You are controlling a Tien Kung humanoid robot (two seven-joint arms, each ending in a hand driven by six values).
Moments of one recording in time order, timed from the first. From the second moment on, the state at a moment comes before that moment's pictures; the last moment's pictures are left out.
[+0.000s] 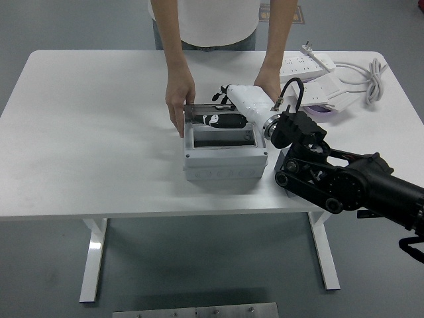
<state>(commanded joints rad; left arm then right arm) -0.16 0.20 -1.58 -0.33 1.50 0.09 0.53 0.90 -0.24 0.38 1.08 -1.66 -0.25 -0.30</state>
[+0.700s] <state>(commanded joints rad) -0.16 0.19 -1.58 -0.33 1.51 0.09 0.53 0.91 -0.25 0.40 1.18 -1.75 -0.10 -0.40</state>
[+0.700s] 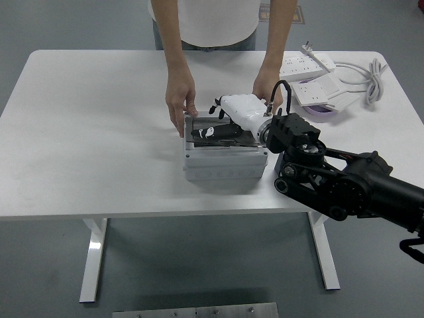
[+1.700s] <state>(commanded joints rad) -0.15 0.18 -1.58 -0.33 1.50 0.09 0.53 0.63 -0.34 0.77 1.24 -1.88 -0.29 -0.29</state>
